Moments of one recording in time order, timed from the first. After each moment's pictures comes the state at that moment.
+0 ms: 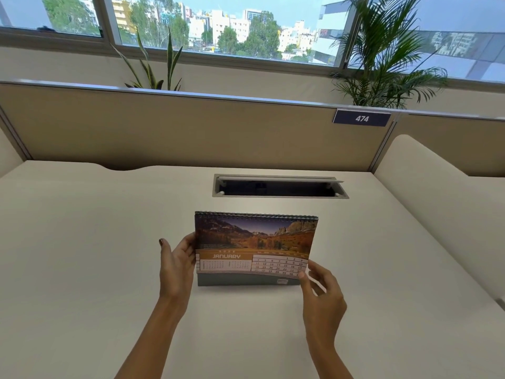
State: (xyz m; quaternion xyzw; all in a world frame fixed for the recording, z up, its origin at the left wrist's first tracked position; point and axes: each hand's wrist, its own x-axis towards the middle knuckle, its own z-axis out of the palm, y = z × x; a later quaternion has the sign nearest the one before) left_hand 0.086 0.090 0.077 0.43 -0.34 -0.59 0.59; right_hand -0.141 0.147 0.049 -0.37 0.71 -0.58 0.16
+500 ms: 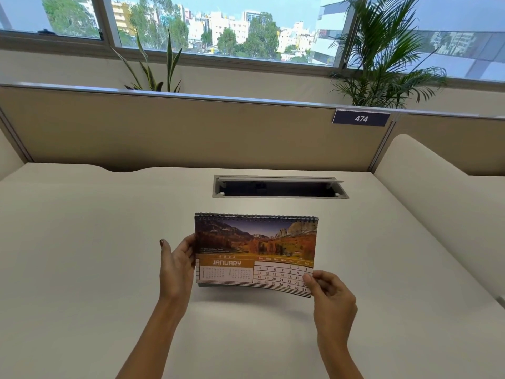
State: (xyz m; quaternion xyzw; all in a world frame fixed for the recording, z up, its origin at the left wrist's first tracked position) left_hand 0.087 0.093 0.084 0.44 -0.33 -0.60 0.58; right_hand -0.154 0.158 0.063 -0.34 0.68 -0.60 0.24
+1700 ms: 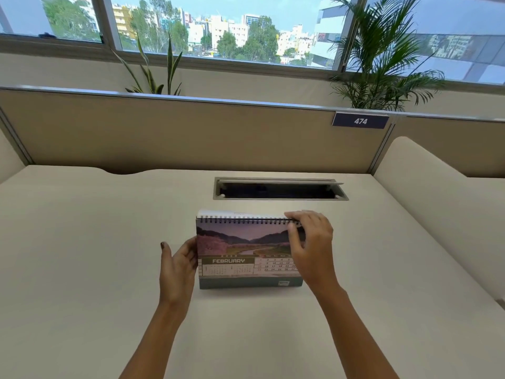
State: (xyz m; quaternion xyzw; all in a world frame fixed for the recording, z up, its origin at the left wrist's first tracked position) left_hand 0.090 0.092 0.075 0.40 -0.35 -0.60 0.60; right_hand -0.143 0.090 0.123 -0.64 0.60 -0.48 0.02
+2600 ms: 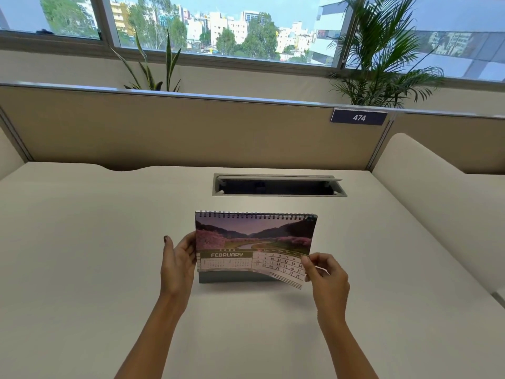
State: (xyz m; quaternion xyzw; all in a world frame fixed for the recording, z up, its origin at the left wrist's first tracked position) left_hand 0.088 0.095 0.080 0.42 -0.34 -0.60 0.59; right_hand -0.161 0.139 0.070 -0.38 0.69 -0.56 0.26
